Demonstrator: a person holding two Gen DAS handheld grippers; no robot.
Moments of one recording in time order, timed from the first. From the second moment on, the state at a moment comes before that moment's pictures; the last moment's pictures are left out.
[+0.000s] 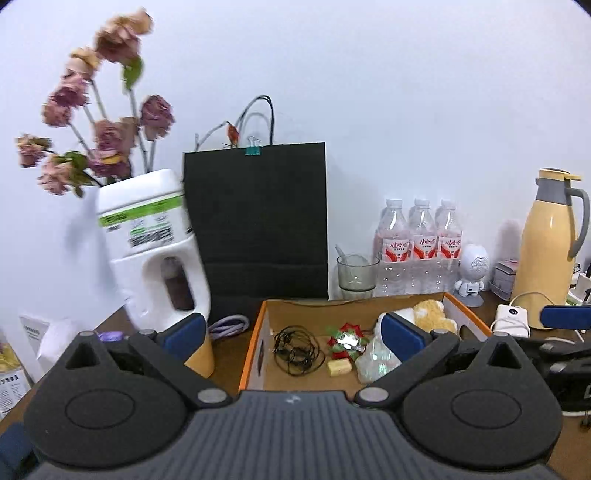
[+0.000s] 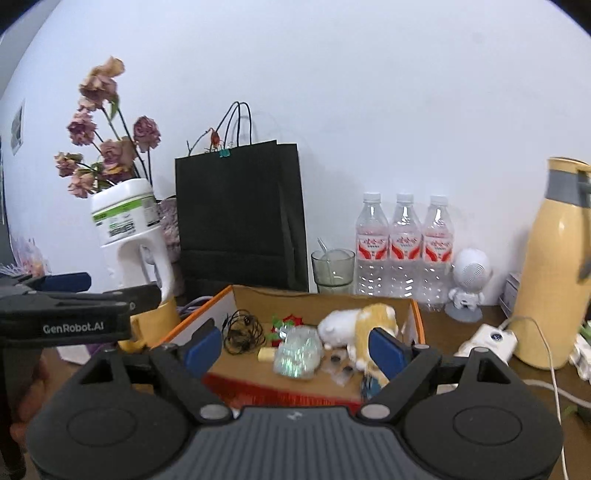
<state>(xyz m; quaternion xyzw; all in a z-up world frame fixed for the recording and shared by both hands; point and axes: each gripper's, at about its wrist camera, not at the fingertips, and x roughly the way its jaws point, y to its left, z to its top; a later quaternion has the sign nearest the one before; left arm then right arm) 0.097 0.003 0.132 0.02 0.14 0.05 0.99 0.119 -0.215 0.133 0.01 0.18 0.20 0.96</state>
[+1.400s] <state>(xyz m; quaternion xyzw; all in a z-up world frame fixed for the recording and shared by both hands) 0.124 -0.042 0.043 0.02 0.30 -0.13 0.94 0.041 -0.246 0.027 -0.02 0.31 0.18 0.93</state>
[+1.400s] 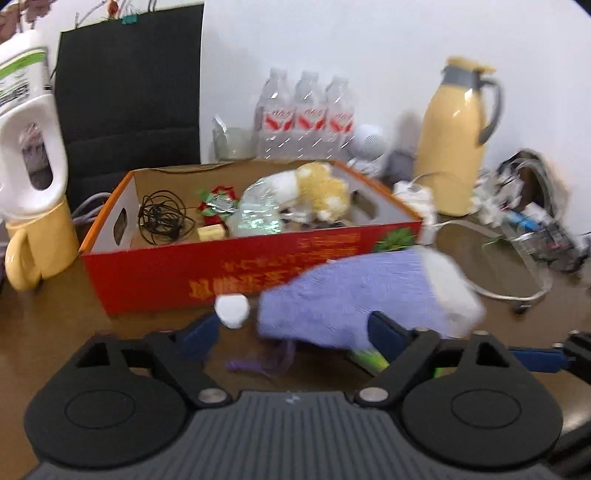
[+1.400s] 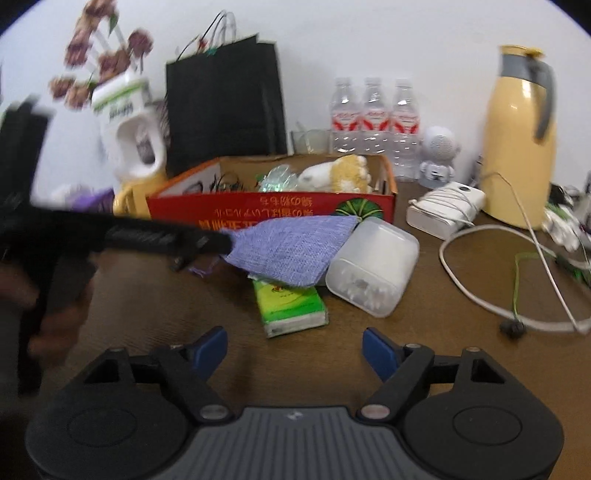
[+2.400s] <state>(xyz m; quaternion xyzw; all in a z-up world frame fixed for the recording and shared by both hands) -0.021 0.040 0.122 -0.09 0.16 -0.11 0.98 0.038 -0.231 0.040 0.02 0.27 0.19 0.94</state>
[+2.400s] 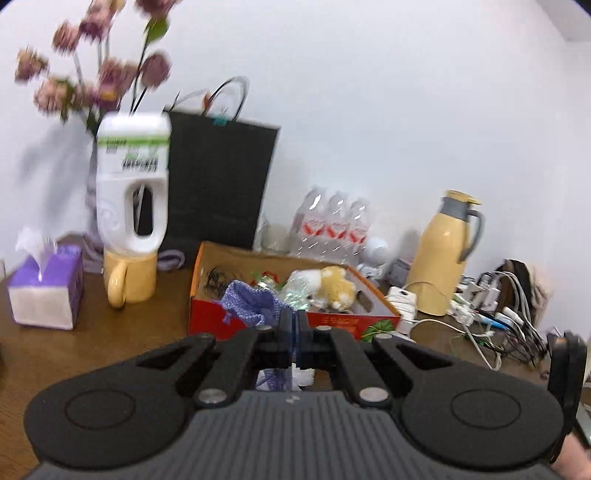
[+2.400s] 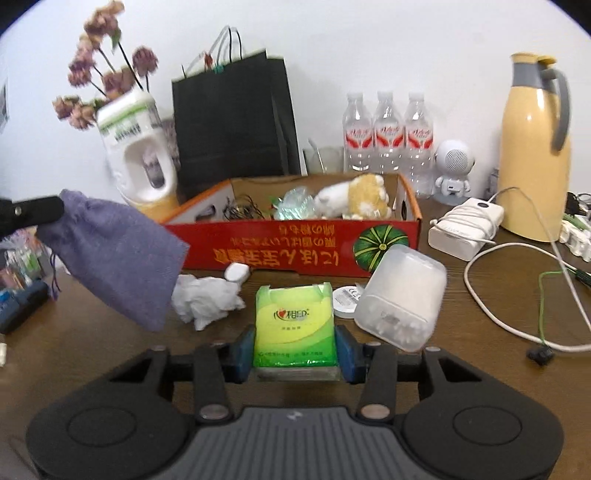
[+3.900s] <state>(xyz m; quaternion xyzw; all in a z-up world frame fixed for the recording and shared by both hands) 0.224 0.009 0.120 0.00 0.21 -0.03 0.98 0.249 -0.232 0.107 0.04 0.34 0.19 0.92</state>
